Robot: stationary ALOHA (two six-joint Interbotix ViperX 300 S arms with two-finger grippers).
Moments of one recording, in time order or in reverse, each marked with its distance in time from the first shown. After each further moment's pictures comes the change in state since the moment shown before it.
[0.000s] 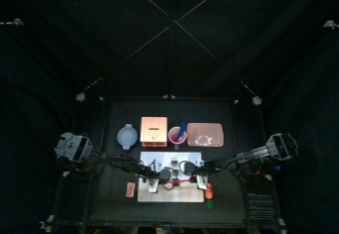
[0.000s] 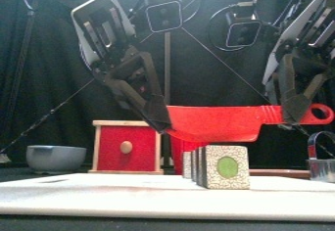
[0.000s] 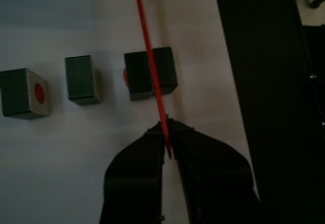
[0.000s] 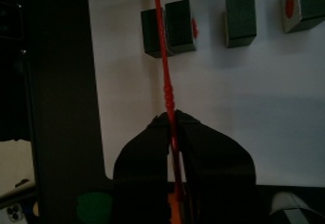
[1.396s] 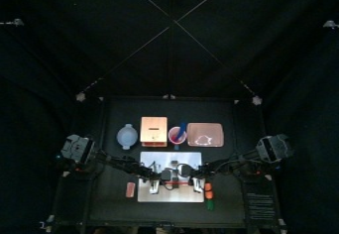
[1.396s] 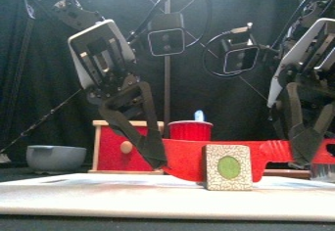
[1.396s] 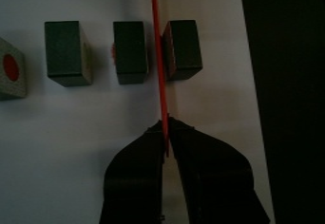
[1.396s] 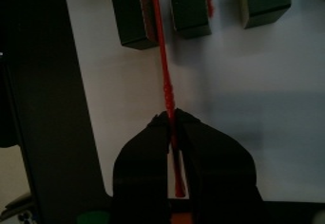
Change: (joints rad) left arm -0.029 0.080 0.003 -0.081 -0.026 -0.005; right arm 0.080 0.138 -0.012 0.120 -0.034 0.002
